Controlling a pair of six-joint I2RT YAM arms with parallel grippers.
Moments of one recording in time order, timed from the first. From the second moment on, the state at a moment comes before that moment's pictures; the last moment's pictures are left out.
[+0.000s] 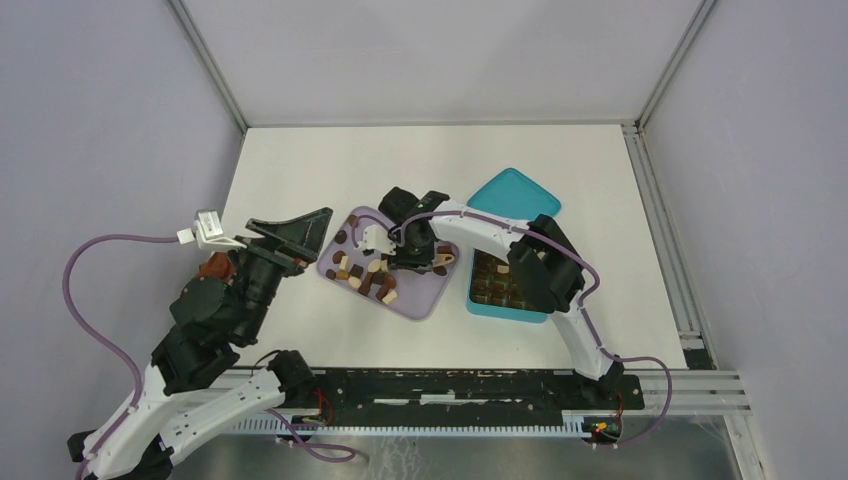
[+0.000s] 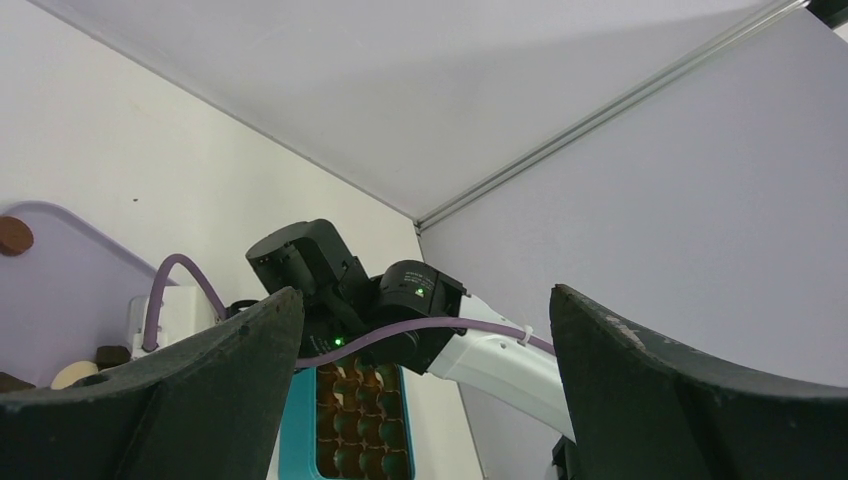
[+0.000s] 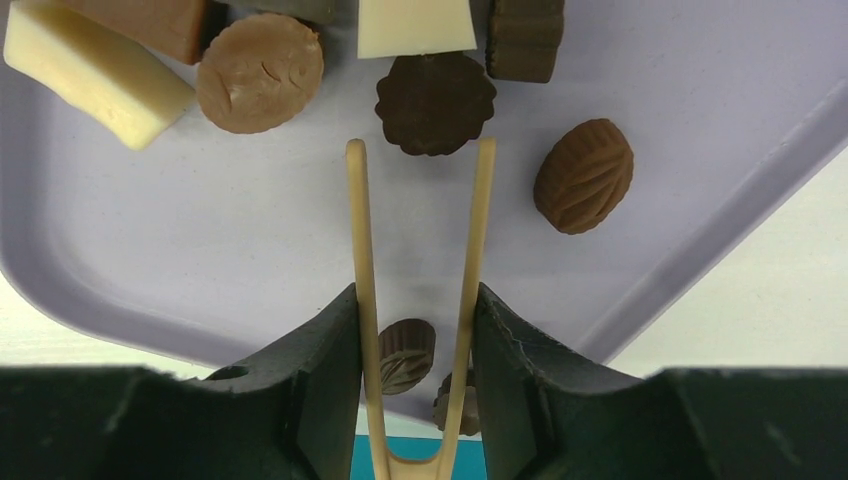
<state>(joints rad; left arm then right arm) -0.89 0.42 0.93 -0.37 -0.63 -0.85 0.90 2.21 1.80 -0.88 -0.13 -0.67</state>
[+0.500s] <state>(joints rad) -0.89 0.44 0.91 -0.37 -0.63 -0.85 0.90 2.26 1.86 -0.89 -0.13 -0.67</state>
